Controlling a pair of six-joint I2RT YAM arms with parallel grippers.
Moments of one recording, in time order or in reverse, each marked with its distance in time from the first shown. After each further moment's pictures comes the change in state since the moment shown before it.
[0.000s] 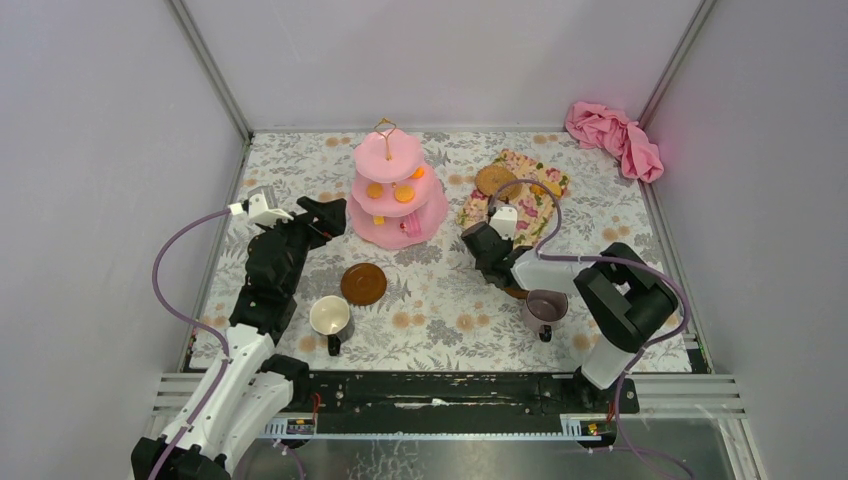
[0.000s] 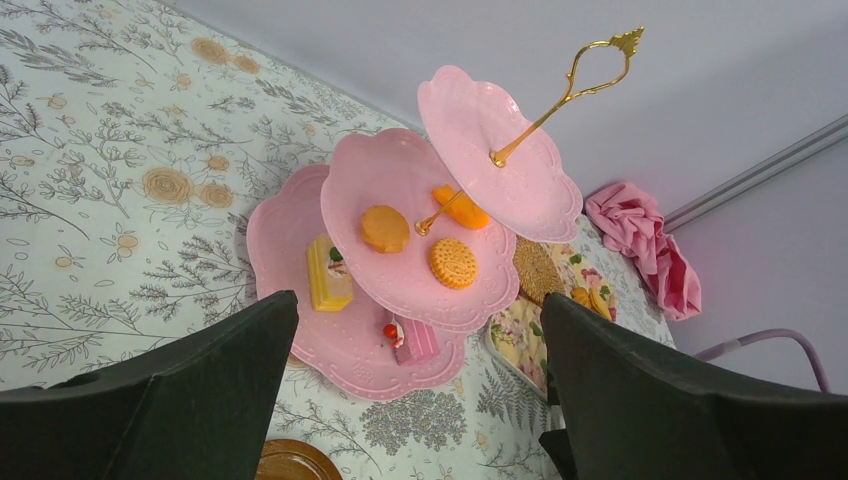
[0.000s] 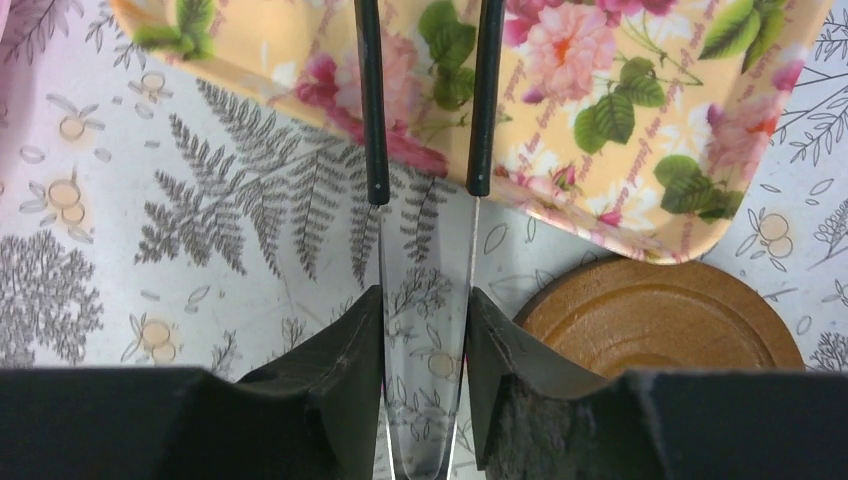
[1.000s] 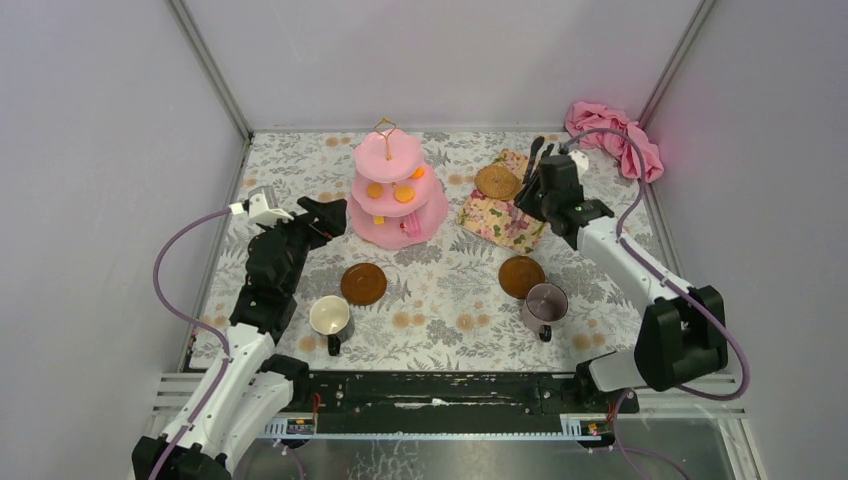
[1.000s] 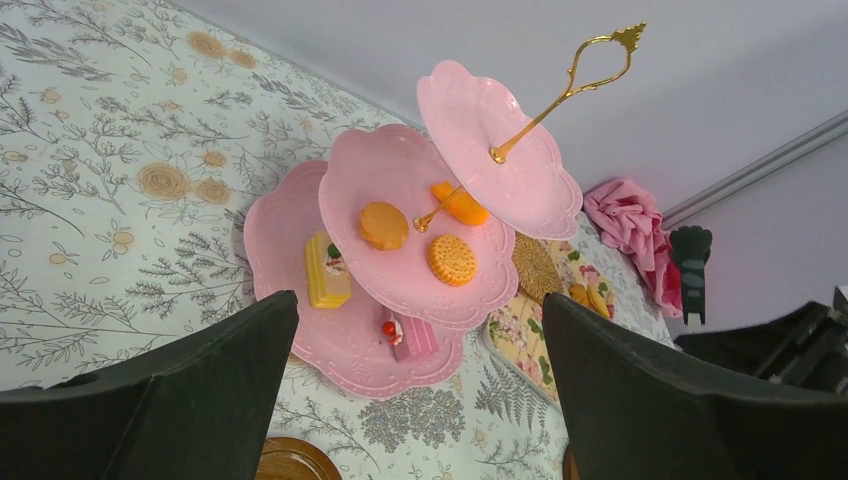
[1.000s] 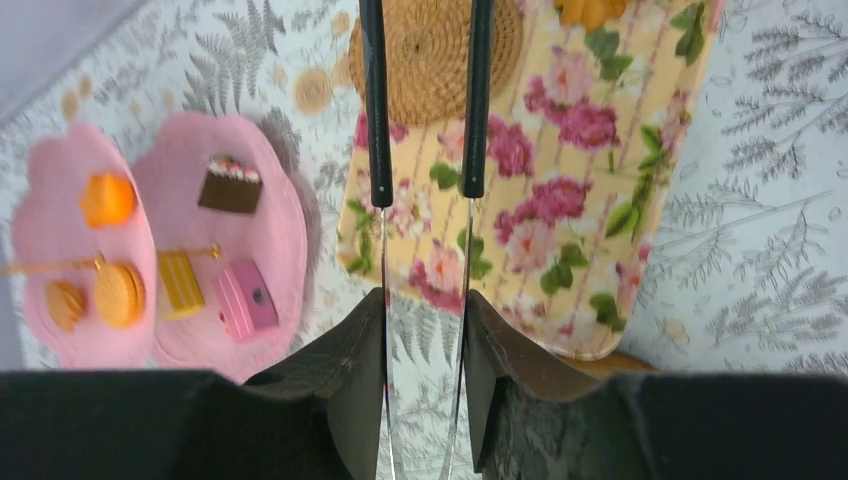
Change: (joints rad) left arm 0.006 0.004 -0.003 0.004 0.011 -0.006; right arm -0.344 -0.314 0.214 -0.258 -0.353 0.038
